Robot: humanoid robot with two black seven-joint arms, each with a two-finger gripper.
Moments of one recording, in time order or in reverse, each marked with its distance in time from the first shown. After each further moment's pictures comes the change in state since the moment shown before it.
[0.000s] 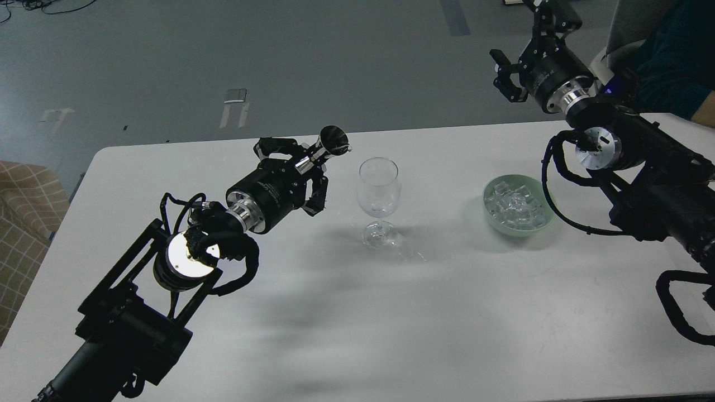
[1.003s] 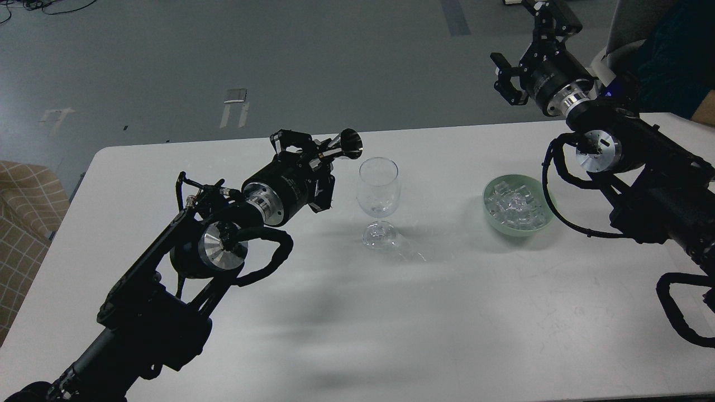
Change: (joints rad) left arm -0.072 -0.040 0.047 -0.011 0.273 0.141 0.078; right arm -0.008 -0.001 0.000 -0.001 0.000 0.002 0.000
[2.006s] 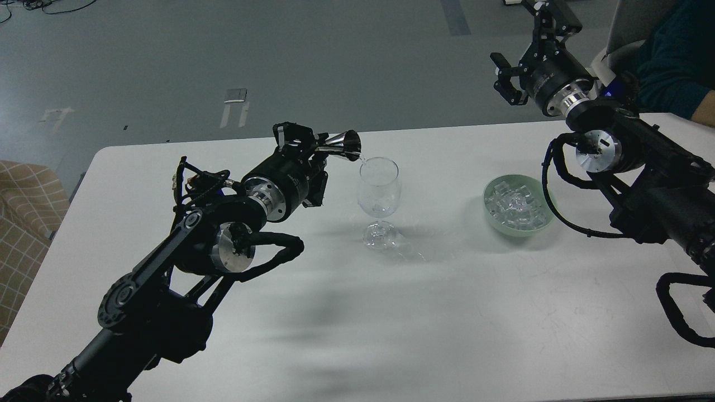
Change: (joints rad) left arm -0.022 0.001 0.035 -0.041 0.296 0.038 0.113; right arm 0.000 0.000 0.000 0.001 0.000 0.000 0.000
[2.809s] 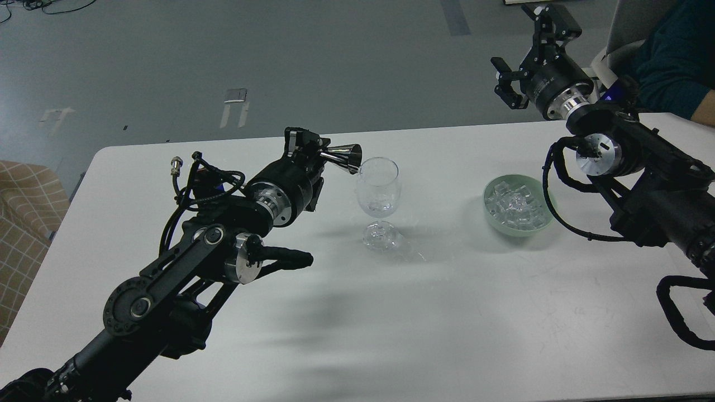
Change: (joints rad) left arm -0.029 0.020 0.068 -0.027 0.216 0.000 0.083; right arm -0.015 -0.001 -0.001 -0.001 -0.001 0.000 0.000
